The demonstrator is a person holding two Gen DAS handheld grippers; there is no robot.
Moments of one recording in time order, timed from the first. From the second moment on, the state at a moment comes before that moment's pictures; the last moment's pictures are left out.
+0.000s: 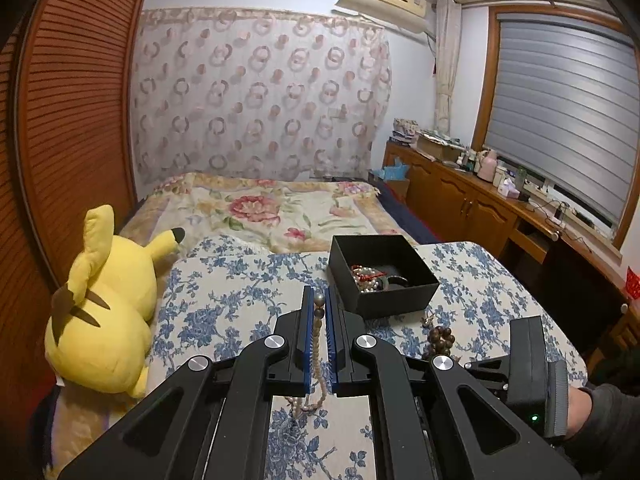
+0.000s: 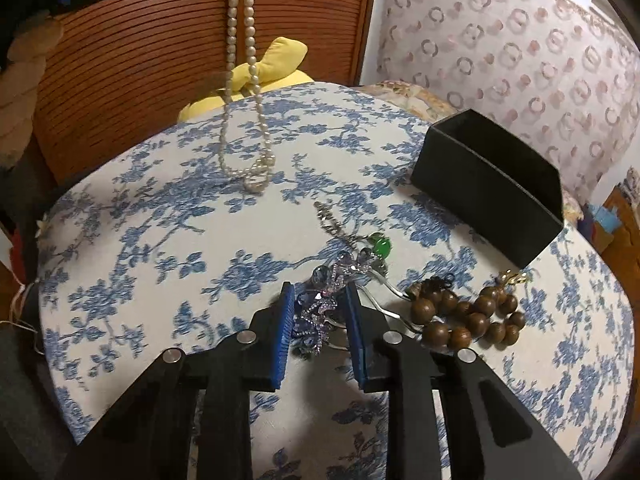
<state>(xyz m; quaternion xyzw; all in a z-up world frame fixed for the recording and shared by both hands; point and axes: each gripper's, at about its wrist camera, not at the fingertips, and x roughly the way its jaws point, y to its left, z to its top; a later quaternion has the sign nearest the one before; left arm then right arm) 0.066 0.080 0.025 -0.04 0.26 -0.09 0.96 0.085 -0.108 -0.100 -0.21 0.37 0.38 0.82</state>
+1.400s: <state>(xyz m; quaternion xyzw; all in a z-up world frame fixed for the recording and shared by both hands) 0.106 0.028 0.122 -0.01 0.18 -0.14 0.97 0.141 -0.183 0.008 -0.10 0.30 0.39 0.87</state>
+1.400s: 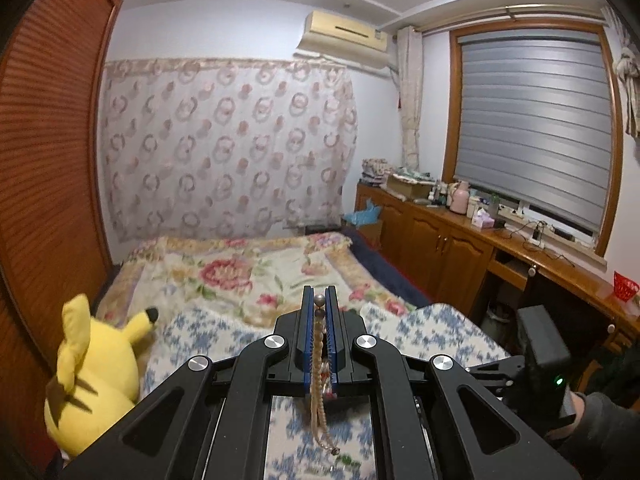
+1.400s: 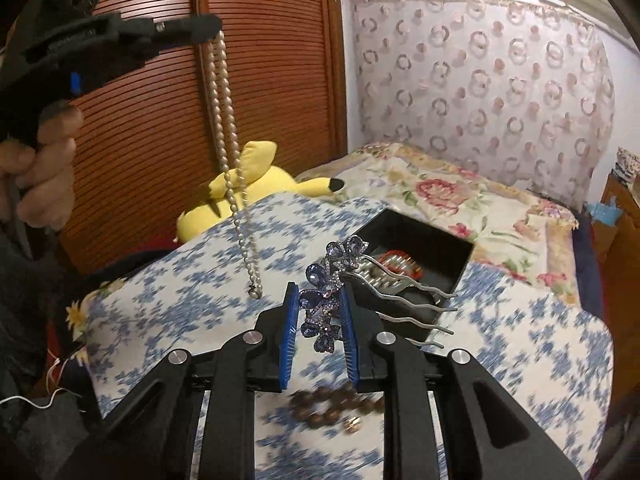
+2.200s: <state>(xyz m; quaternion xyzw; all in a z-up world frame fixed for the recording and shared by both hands) 0.237 -0.004 0.050 -0.01 0.29 -0.17 0.94 0.260 -0.178 -0.031 -0.10 0.33 0.38 0.86</state>
